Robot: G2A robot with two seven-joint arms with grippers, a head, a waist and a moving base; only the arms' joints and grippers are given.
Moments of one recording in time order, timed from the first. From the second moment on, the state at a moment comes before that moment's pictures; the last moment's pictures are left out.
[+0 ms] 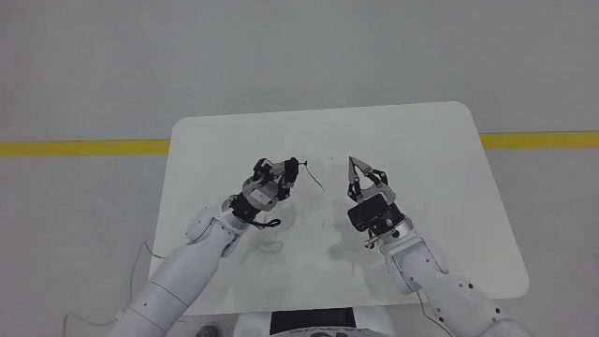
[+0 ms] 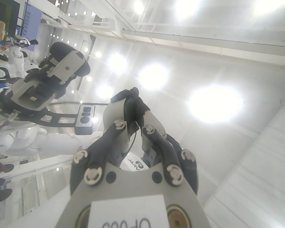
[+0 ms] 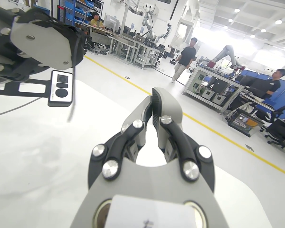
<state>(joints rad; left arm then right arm) 1.41 -1.17 -1.03 -1.46 -1.30 -0.12 -1.02 -1.58 -0.99 0.91 -1.81 -1.57 0.34 -0.41</state>
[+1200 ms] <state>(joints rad) 1.46 -1.15 -1.09 -1.60 -1.24 -0.01 -1.05 -1.72 -0.98 1.19 -1.90 -1.27 0.07 -0.48</state>
